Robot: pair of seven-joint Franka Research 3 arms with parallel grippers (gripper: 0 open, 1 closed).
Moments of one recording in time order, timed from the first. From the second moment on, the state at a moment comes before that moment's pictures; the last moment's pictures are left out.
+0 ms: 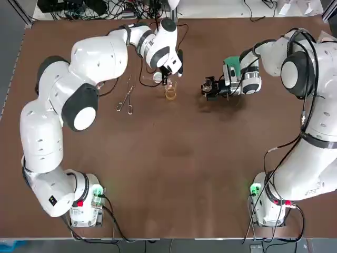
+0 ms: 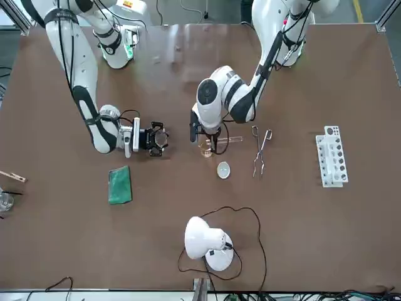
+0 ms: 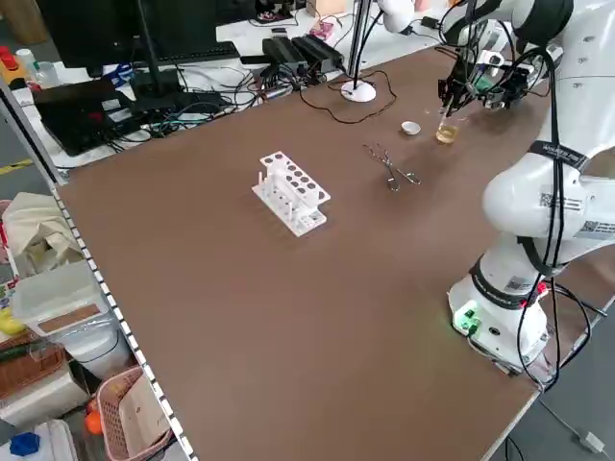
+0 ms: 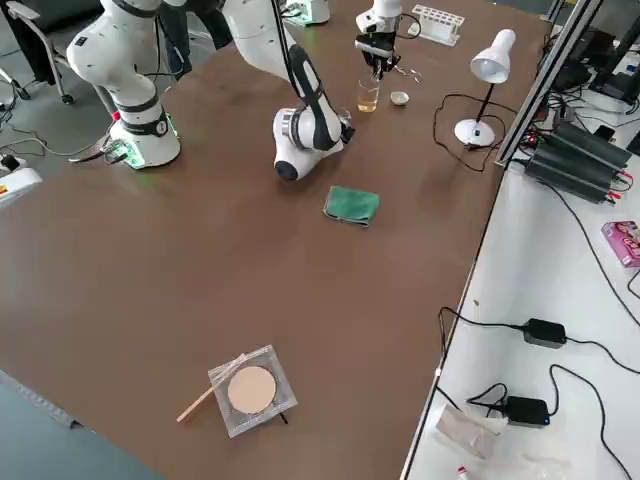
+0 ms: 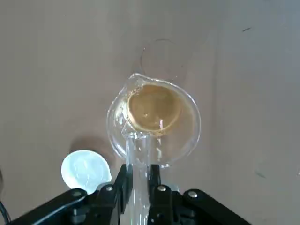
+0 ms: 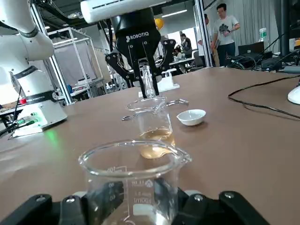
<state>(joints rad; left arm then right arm) -0.77 0.60 -0.03 -1.61 0.11 2.14 0.74 0.18 0.63 0.04 -2.20 1.73 1.80 -2.62</state>
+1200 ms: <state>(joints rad) -0.77 0.60 -0.01 -1.58 0.11 2.07 0.73 0.18 0.63 0.04 -2.20 1.73 1.80 -2.62</state>
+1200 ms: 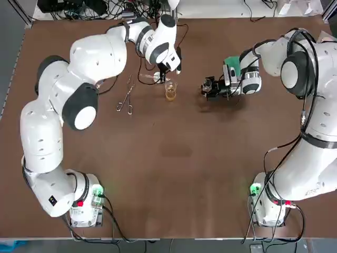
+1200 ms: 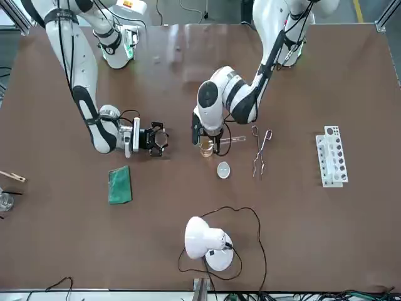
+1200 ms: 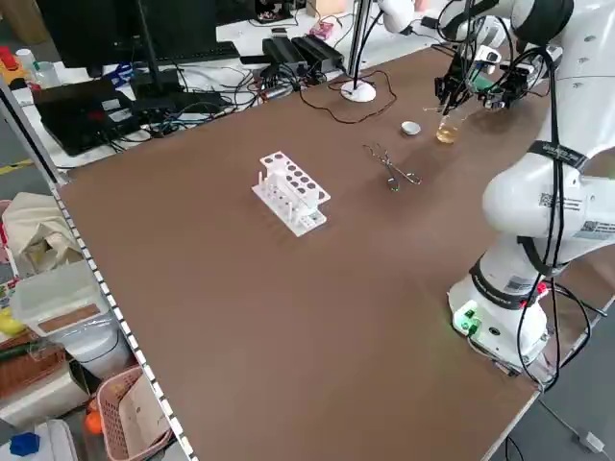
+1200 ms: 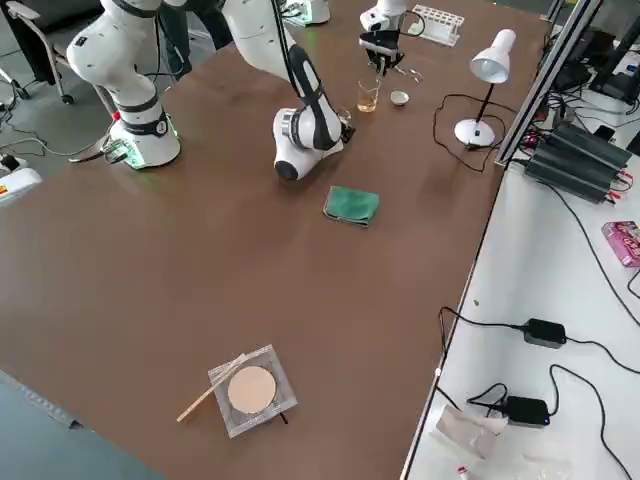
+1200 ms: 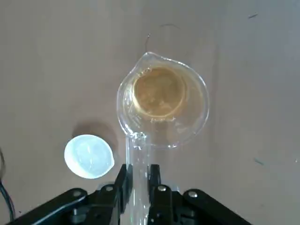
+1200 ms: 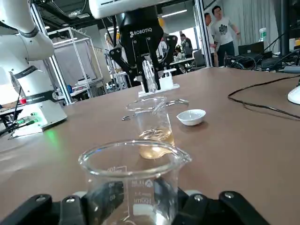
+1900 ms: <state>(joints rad) -0.79 0.61 -0.01 -1.58 0.11 2.07 0.71 0.18 0.63 0.04 -2.20 1.73 1.80 -2.62</state>
